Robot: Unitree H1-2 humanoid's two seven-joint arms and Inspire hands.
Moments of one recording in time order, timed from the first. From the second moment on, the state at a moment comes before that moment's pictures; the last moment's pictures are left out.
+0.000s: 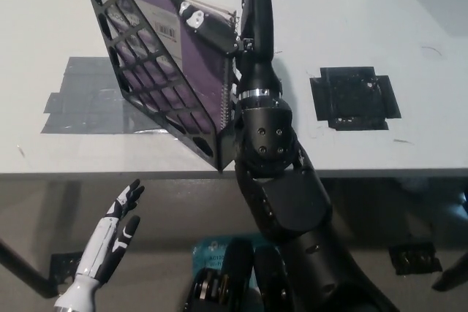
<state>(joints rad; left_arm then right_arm) -0.09 0.28 -0.15 0.29 0.14 -0.43 0.07 -0.88 0.28 0.09 0.50 -0.10 -0.20 -0.39</state>
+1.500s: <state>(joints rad) -0.07 0.28 -0.17 0.33 0.16 -0.43 0.07 0.00 -0.02 0.13 -0.16 -0.07 -0.17 -0.18</state>
